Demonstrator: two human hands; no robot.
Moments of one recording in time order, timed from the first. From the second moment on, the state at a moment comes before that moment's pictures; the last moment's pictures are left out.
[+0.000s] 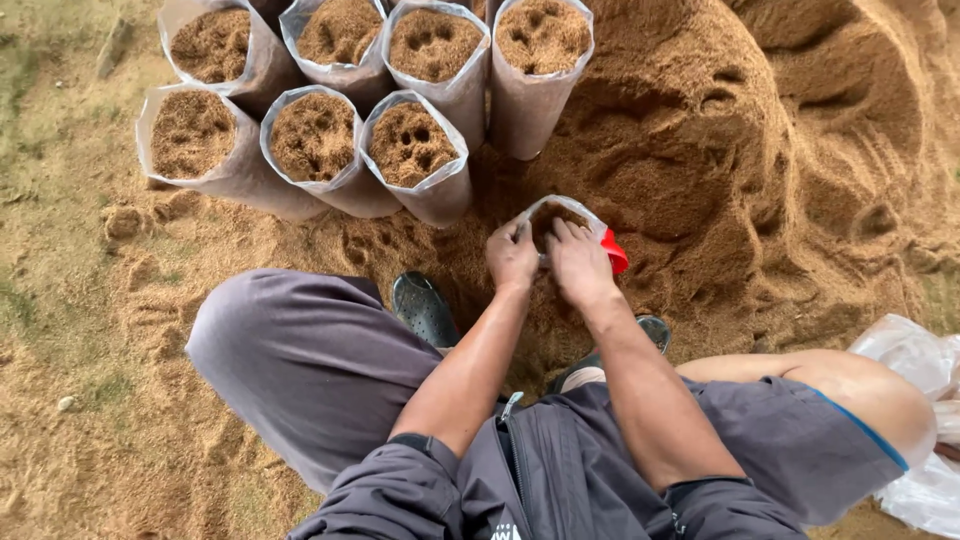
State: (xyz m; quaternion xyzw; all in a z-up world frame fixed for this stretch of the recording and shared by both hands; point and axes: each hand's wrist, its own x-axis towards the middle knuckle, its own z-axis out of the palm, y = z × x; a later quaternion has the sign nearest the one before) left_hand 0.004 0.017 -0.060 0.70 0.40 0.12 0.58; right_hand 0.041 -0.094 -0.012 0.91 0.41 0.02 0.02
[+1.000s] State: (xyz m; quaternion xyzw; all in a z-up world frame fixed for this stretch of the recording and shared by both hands) left_hand 0.010 0.005 -0.024 0.56 0.50 0.08 0.66; right_hand 0.040 -0.116 0.015 0.93 0.30 -0.21 -0.07
